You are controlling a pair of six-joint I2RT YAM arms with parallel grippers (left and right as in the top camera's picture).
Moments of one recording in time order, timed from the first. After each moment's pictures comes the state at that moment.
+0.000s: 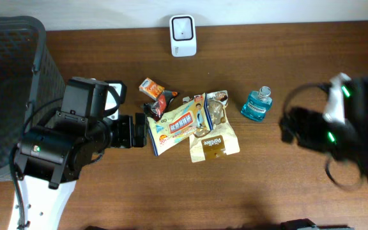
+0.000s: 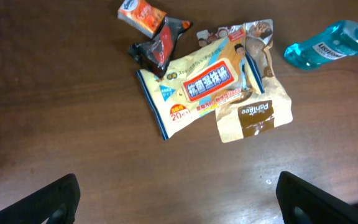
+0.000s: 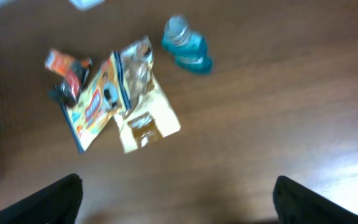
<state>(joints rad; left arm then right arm) -0.29 1.22 1.52 -1.30 0.10 -0.25 0.11 1.12 1.74 -1.59 -0.04 0.43</state>
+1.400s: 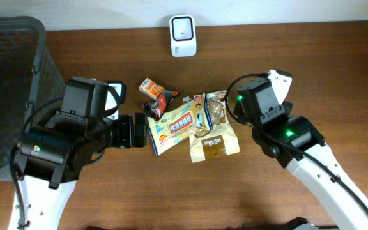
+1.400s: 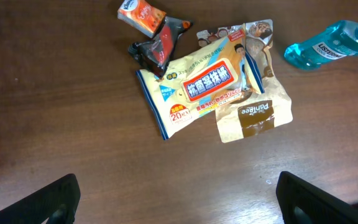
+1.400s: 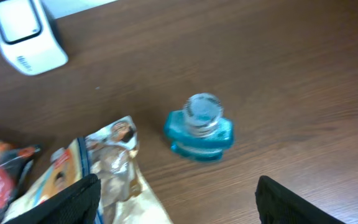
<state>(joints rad) -0.29 1.22 1.52 -1.30 0.10 -0.25 0.47 1.29 1.18 -0.79 0.52 0.66</state>
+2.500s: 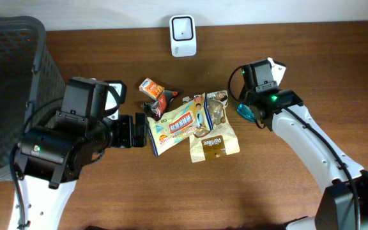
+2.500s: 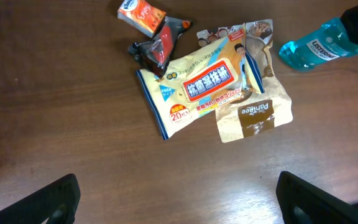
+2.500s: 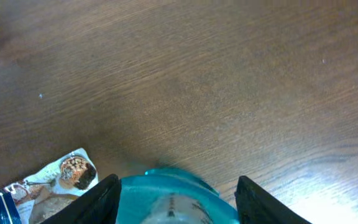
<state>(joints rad) -0.29 1.22 1.52 -1.30 0.10 -0.25 0.28 1.61 1.18 -0.56 0.37 0.57</state>
